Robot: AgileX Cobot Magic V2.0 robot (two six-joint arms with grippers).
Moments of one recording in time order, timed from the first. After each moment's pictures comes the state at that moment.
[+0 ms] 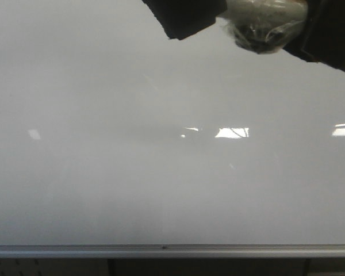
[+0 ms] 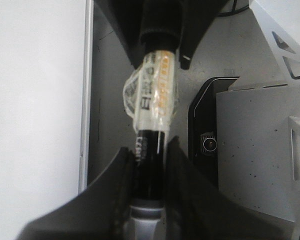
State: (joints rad) left arm -0.94 1.47 -1.46 -0.21 1.18 0.68; right arm 0.51 1.19 -1.12 0.44 1.22 -0.83
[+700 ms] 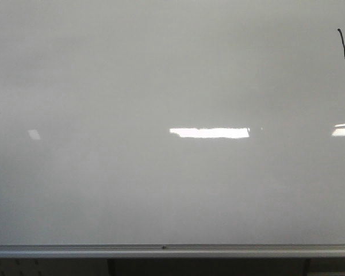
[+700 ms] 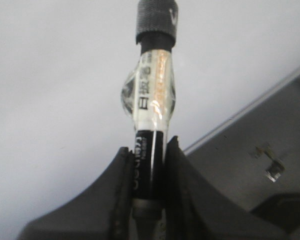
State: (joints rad) left arm -0.43 1.05 -1.09 0.07 0.93 0.13; right arm 0.17 0.91 -1.09 0.26 1.19 -0.53
